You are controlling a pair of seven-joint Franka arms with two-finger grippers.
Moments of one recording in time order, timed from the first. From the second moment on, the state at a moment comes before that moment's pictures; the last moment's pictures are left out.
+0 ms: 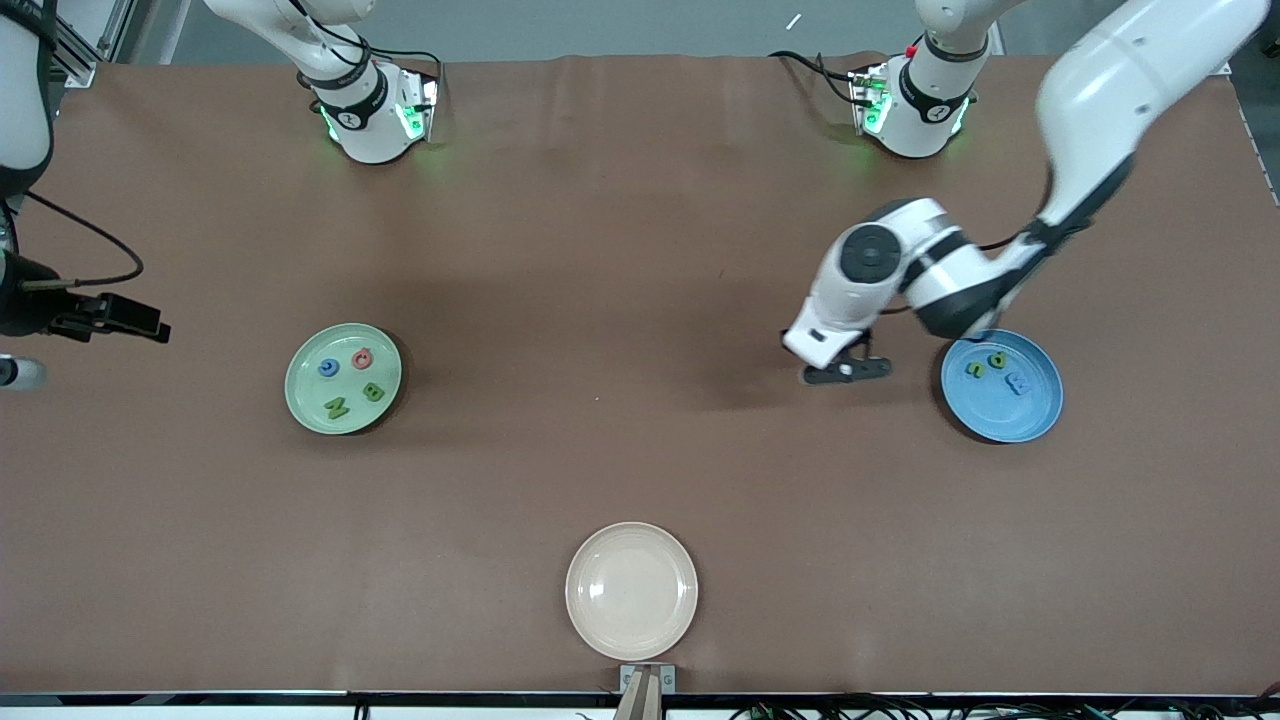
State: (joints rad) left arm 0.65 0.68 -1.15 -2.09 0.82 2.16 -0.99; right arm -0.01 0.14 -0.10 -1.57 0.03 1.62 -0.08
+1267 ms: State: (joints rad) left arm 1.04 0.71 -1.02 -2.12 0.97 2.27 -0.12; right arm 0.01 0.01 -0.13 -1.57 0.00 1.49 -0.04
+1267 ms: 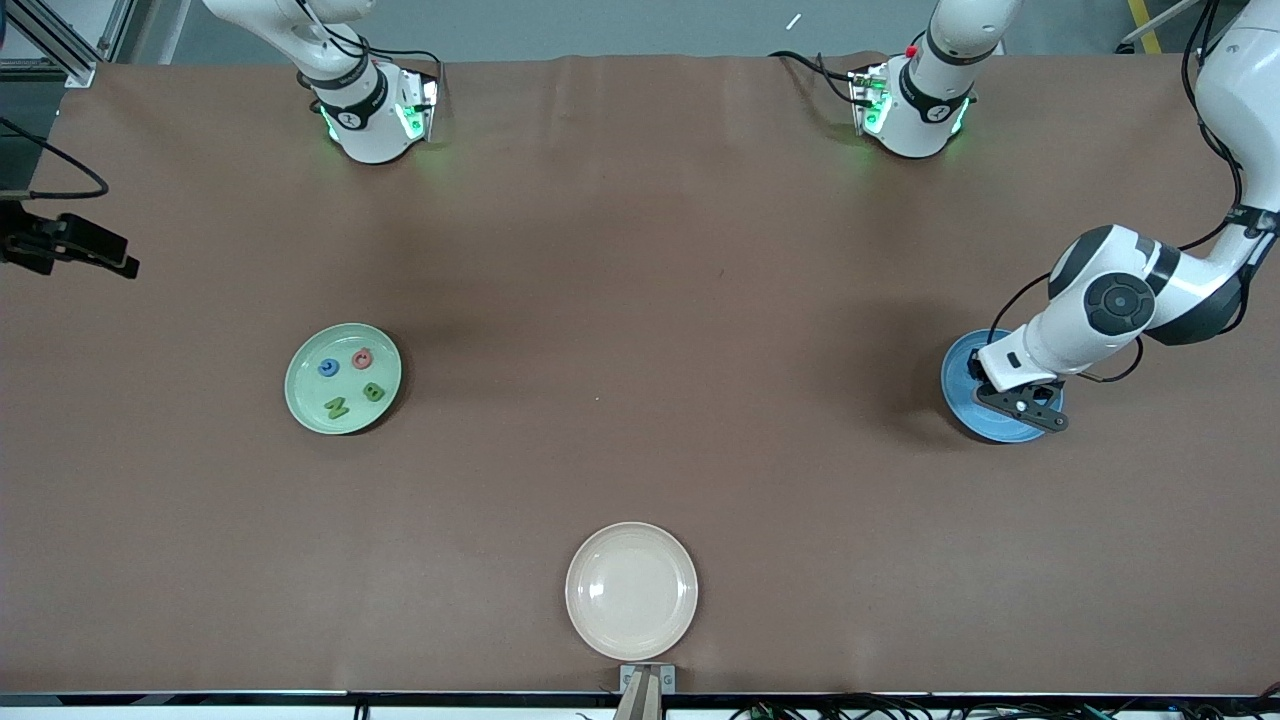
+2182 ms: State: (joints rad) left arm 1.02 0.75 -0.99 -2.09 1.00 2.28 -0.10; right arm 0.01 0.01 -0.13 -1.53 0.00 1.42 -0.04
